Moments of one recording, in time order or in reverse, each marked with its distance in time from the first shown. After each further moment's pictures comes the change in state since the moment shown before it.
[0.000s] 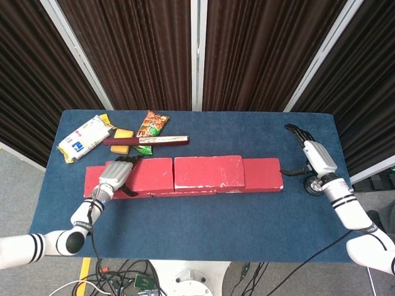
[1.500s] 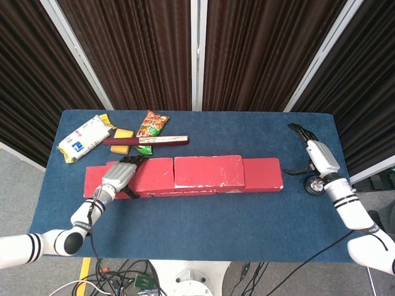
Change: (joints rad) left arm -0.003 0.027 -0.003 -0.028 0.055 -0.022 -0.054; right arm -0.008 -0.002 0.003 0.011 0.010 0.003 0.003
